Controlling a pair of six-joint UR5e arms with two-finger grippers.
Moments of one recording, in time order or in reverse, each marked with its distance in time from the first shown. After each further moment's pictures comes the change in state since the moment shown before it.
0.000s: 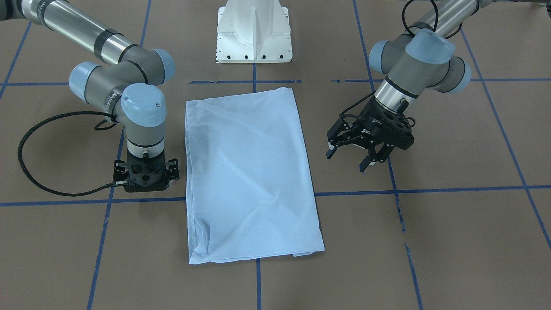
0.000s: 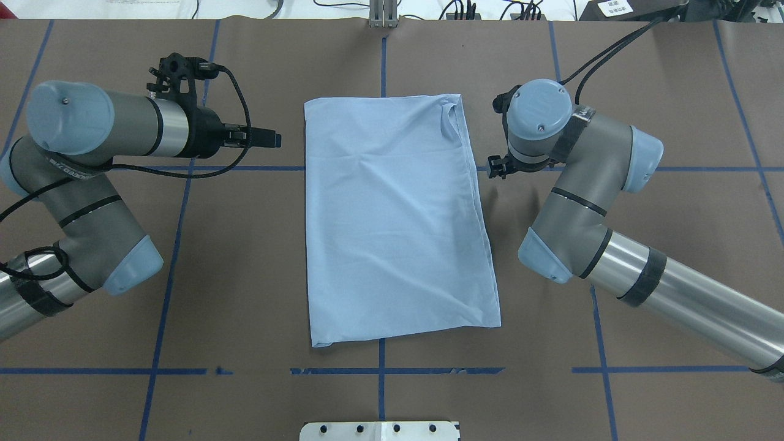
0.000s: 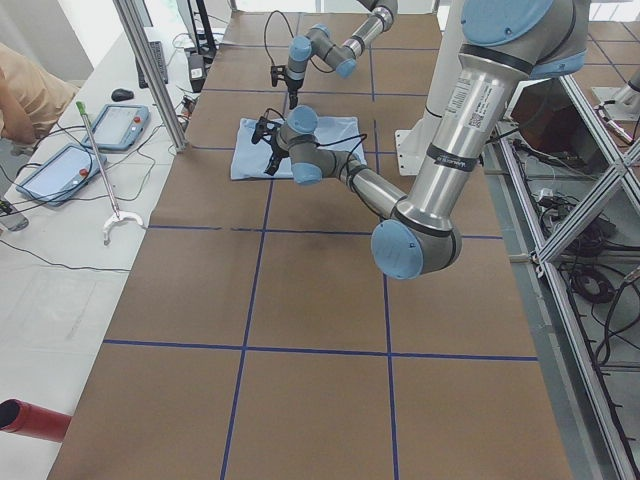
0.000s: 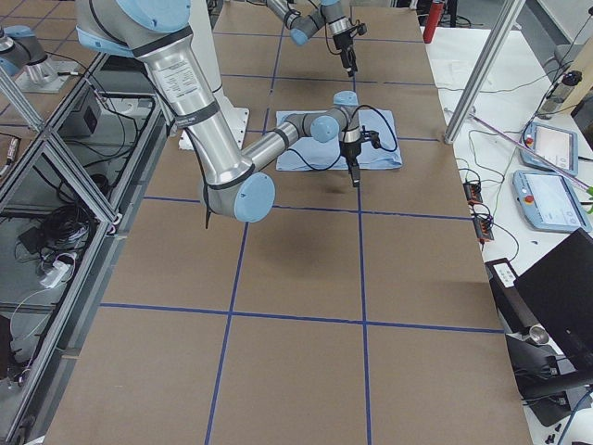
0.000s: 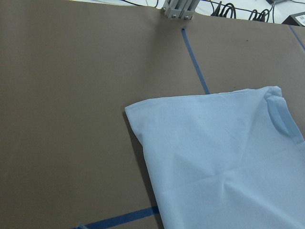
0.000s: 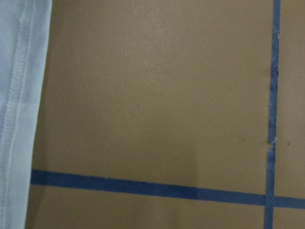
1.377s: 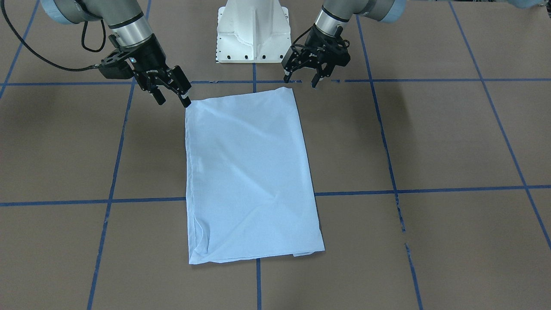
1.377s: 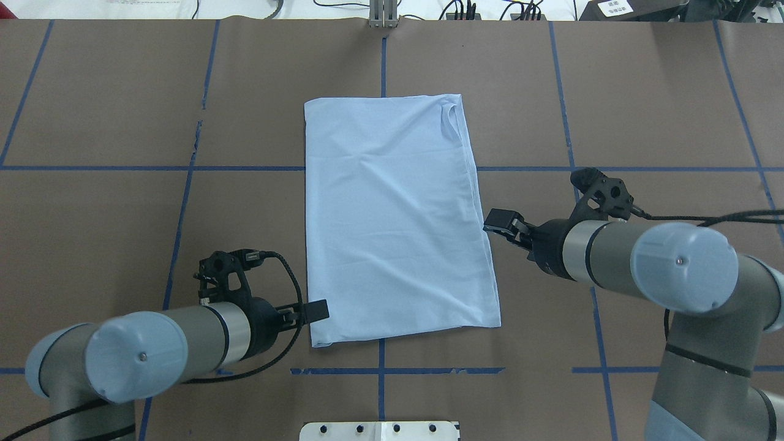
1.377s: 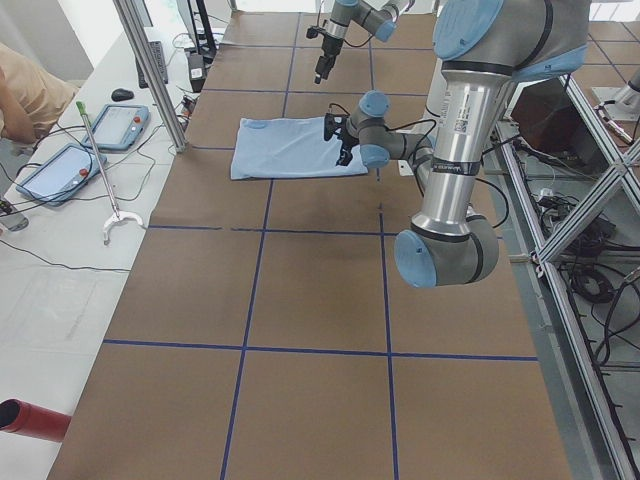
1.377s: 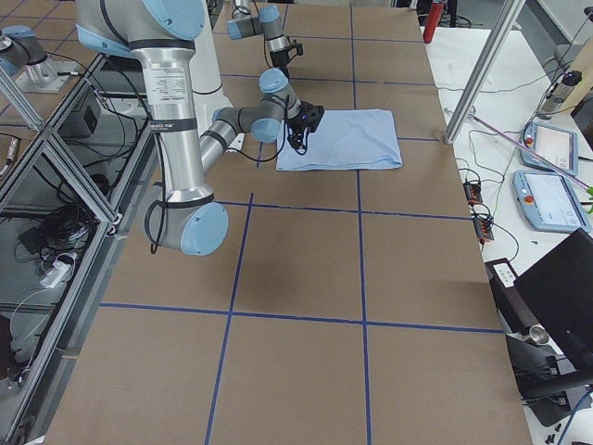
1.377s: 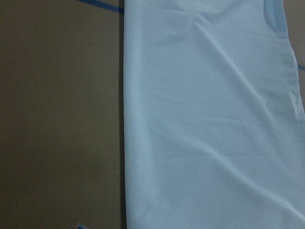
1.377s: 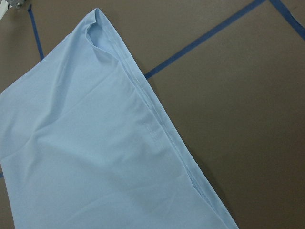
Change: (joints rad) left arm 0.566 0.148 -0.377 0.354 0.389 -0.572; right arm -0.302 -0.458 0.584 0.423 -0.228 0.963
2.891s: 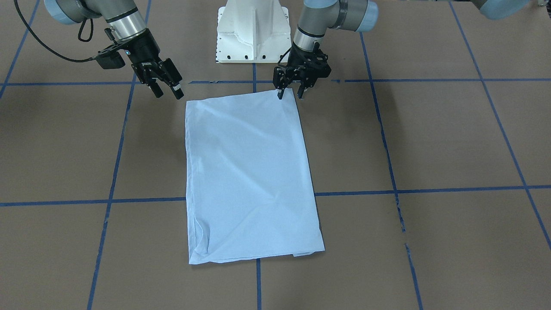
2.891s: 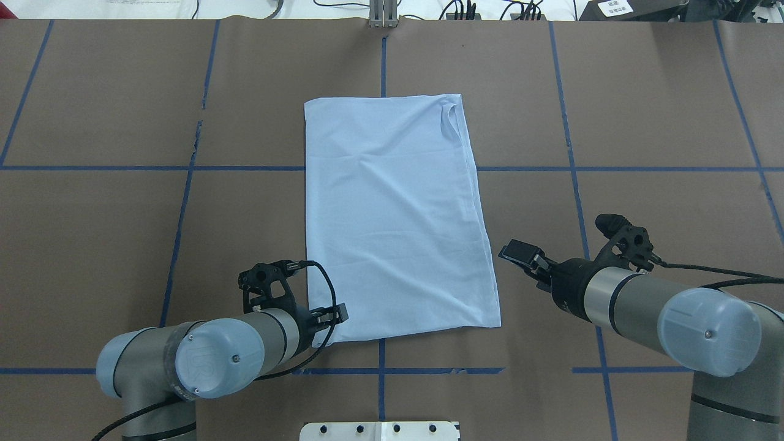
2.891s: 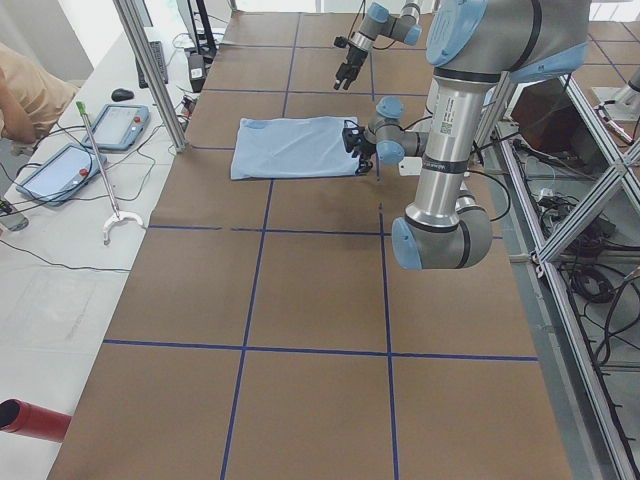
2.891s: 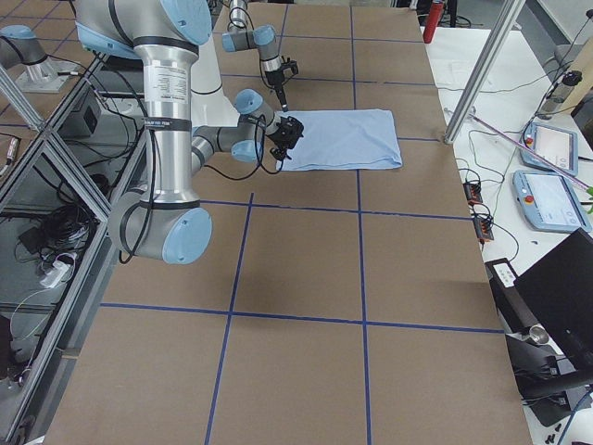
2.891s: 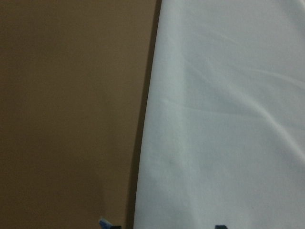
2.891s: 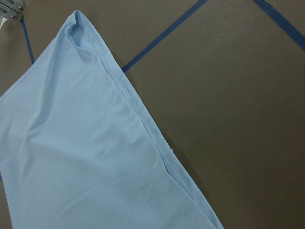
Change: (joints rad) left arm 0.003 -0.136 0.171 0.088 0.028 -0.058; right arm -0.089 -0.114 -0.001 0.153 -0.115 0.092
